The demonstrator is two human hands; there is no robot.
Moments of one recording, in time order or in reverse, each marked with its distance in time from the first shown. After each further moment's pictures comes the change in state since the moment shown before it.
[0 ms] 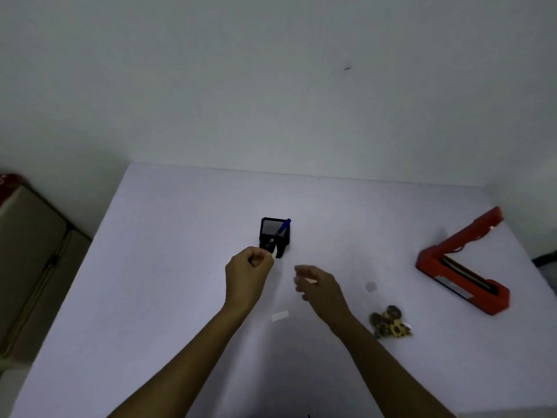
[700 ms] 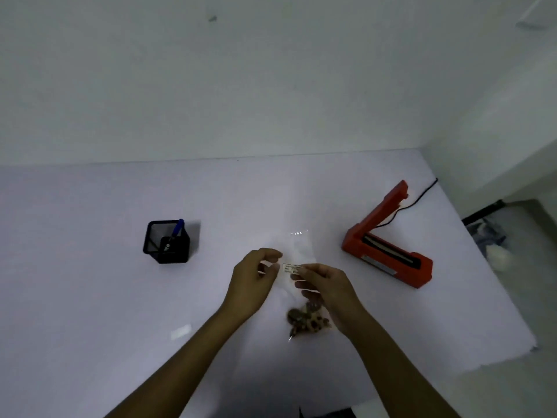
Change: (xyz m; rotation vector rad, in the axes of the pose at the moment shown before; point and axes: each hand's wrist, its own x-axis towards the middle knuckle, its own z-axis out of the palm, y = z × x) left_hand -0.016 0.040 0.220 0.127 -0.401 0.166; right_hand 0.014 0.080 -0.209 0.501 0.034 0.233
